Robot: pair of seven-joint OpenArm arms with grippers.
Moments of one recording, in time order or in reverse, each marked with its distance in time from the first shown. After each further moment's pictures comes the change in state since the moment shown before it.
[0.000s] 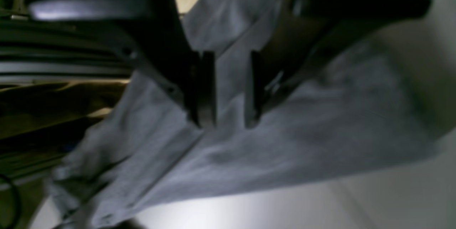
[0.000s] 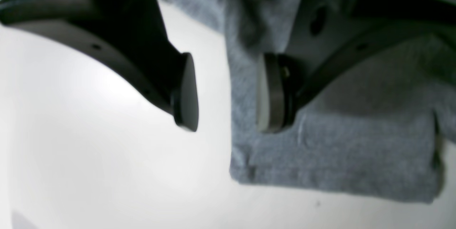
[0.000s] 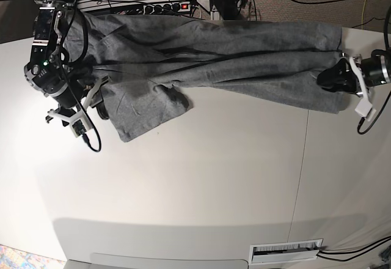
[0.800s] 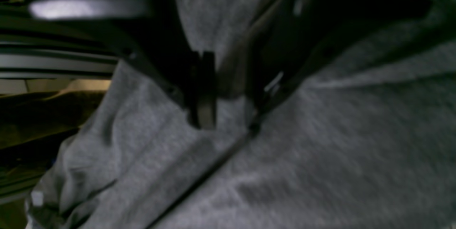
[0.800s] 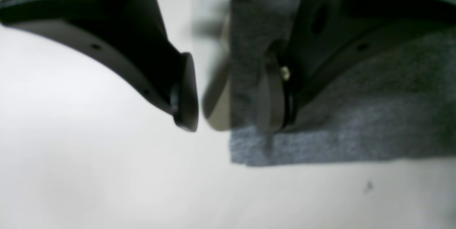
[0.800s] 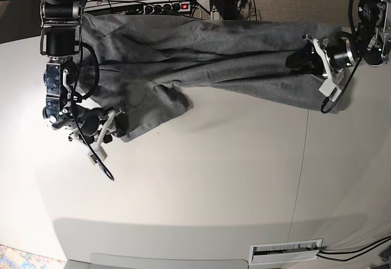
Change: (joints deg) left arm 1.7 13.4 0.0 0.9 16.5 0.0 -0.1; right arm 21.5 -0.1 -14.9 -35.3 3.0 -0.1 1.6
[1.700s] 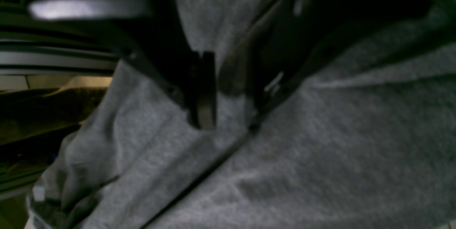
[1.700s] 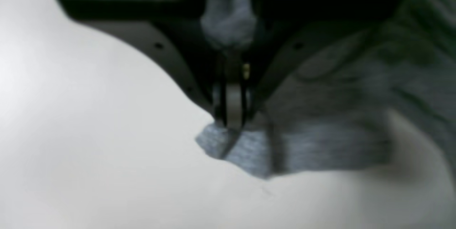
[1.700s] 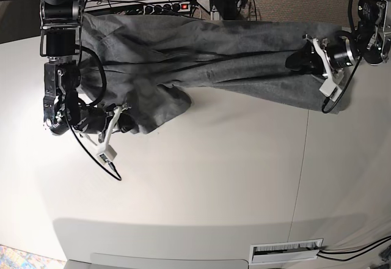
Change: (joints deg) left arm 0.2 0.0 0.0 0.0 0.4 0.0 -2.1; right arm 0.1 0.1 -0.9 9.1 20.2 -0.3 -22.5
